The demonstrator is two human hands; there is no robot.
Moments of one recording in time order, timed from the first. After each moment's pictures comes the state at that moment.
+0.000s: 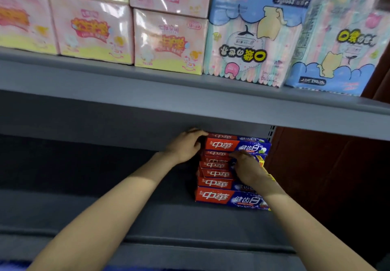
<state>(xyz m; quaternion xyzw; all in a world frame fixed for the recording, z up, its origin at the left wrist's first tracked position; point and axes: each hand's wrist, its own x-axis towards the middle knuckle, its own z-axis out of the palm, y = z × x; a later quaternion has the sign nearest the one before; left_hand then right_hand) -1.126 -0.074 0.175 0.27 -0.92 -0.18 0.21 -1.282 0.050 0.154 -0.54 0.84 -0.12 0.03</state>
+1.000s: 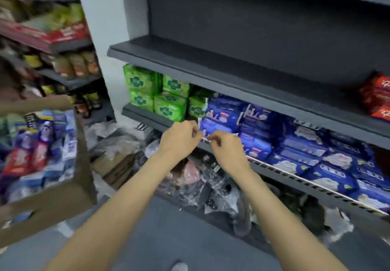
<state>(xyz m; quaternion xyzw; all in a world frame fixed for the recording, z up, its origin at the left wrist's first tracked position) -0.538 0.113 0.079 0.58 -0.76 -0.17 0.23 -0.674 0.146 0.069 -0.66 0.69 -0.27 0.16</state>
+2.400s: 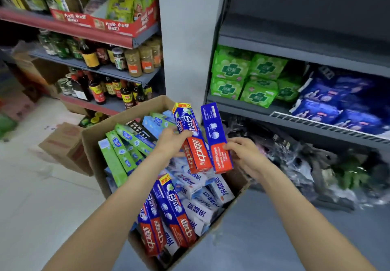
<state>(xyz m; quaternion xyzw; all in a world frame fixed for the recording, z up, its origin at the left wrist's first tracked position) -0.043 -0.014 0.018 0.57 -0.47 -0.60 0.29 -0.221 0.051 0.009 -0.32 0.67 -0.41 0.53</state>
